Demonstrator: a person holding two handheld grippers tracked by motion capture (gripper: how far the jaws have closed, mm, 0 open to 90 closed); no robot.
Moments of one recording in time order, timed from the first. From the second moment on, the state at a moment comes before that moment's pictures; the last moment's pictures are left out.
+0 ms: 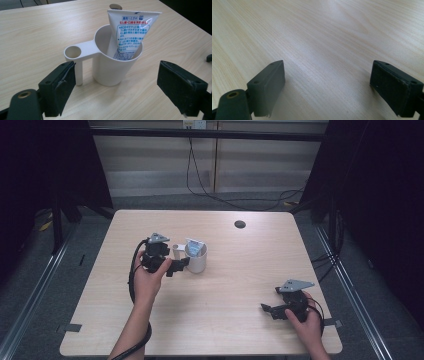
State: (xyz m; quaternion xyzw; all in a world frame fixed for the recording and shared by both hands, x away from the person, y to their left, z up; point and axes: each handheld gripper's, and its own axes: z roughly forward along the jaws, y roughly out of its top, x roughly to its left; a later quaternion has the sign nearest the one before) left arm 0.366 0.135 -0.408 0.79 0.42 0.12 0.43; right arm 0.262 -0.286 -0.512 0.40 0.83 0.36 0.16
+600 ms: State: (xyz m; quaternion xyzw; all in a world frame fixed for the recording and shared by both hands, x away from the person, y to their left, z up) left arm 0.356 0.158 -0.413 0.79 0.42 0.12 0.42; right arm 0.262 -0.286 -0.512 0.40 0.83 0.36 0.16
